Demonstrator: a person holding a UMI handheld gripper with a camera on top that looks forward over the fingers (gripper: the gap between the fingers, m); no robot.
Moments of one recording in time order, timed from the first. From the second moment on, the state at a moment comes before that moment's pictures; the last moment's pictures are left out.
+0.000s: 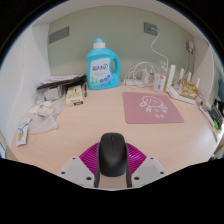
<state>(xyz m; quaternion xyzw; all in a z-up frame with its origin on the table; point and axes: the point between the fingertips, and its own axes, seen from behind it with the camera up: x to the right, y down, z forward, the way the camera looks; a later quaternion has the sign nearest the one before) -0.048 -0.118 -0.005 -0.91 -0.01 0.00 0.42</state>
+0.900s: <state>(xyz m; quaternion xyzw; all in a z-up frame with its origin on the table) 0.125 0.092 -0.014 -0.91 0.01 0.00 0.41</state>
